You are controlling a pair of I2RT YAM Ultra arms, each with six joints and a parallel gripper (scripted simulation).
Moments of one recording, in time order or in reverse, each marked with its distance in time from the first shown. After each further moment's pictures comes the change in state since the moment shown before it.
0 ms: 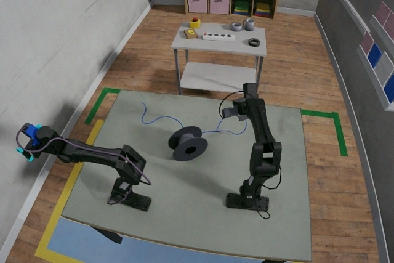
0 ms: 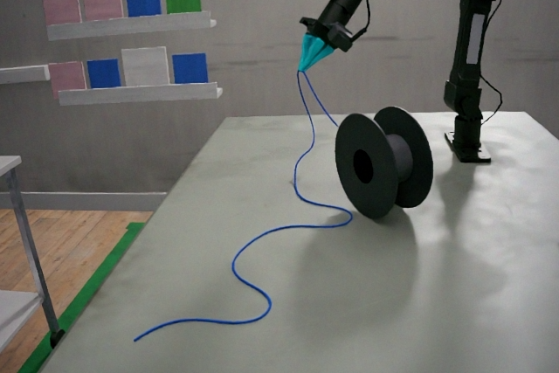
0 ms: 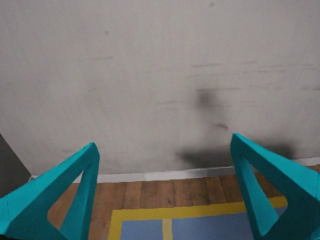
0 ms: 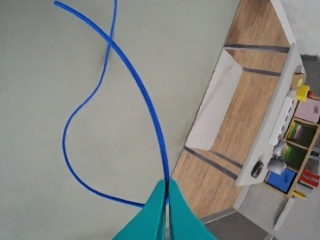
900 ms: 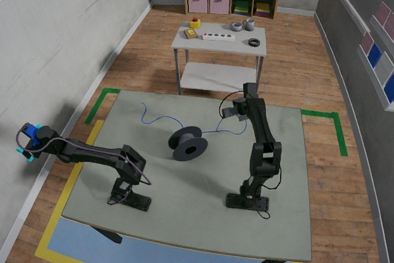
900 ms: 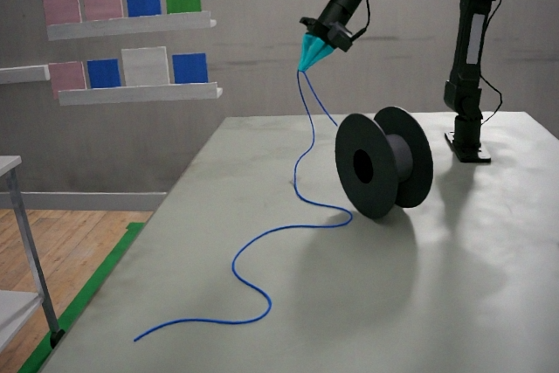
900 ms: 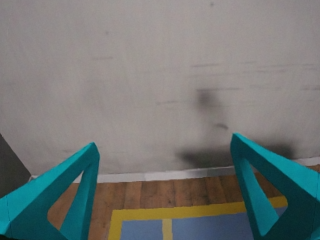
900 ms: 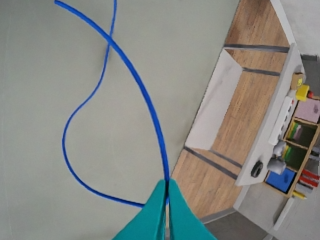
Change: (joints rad) left arm 0.000 0.000 0.000 0.000 0.000 0.000; right arm 0.000 0.000 0.001 0.000 0.000 0.000
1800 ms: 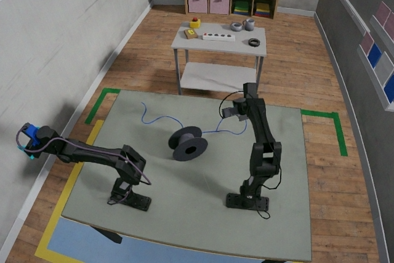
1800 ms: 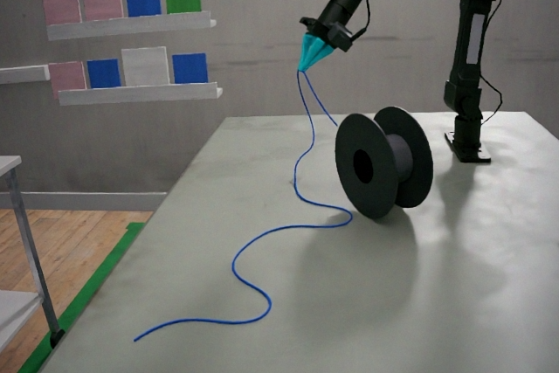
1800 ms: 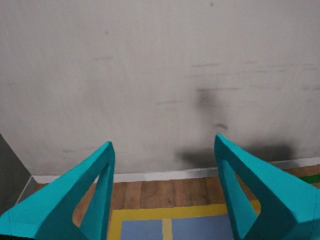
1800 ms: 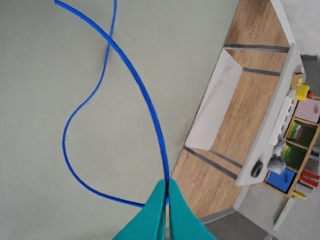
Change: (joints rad) left arm 0.000 0.000 0.000 0.000 0.000 0.000; right arm 0.000 0.000 0.000 0.000 0.000 0.000
